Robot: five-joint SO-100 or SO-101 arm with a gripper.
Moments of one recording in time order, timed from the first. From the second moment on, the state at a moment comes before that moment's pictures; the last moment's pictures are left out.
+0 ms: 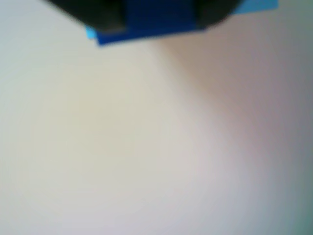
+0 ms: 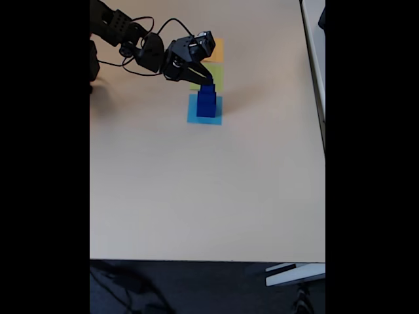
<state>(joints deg) 14.1 108.5 141.7 -11.8 80.5</state>
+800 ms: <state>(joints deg) 14.1 108.5 141.7 -12.8 80.2</state>
